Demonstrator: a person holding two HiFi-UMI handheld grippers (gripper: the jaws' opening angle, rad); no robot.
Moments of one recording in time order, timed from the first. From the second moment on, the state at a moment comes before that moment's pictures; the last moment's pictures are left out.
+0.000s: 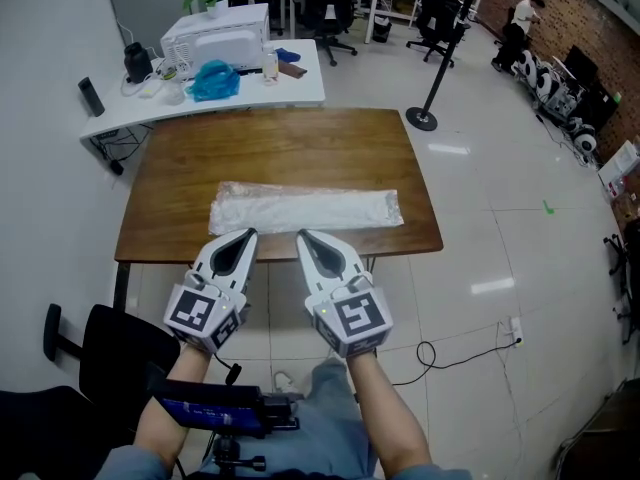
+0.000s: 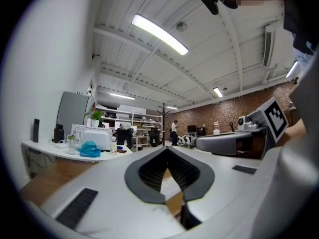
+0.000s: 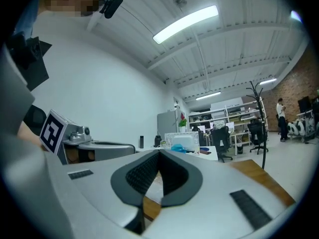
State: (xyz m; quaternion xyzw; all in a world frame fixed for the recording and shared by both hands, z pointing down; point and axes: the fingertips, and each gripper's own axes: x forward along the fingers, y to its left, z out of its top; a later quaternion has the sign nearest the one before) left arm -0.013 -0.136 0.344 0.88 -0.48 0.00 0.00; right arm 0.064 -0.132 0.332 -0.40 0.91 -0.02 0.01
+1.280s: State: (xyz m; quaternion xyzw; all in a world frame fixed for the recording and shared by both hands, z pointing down) left arm 0.007 -0.135 0.335 0.88 -0.47 0.01 -0.01; right arm 0.061 -0.128 0.325 -0.40 0.92 -0.01 0.02
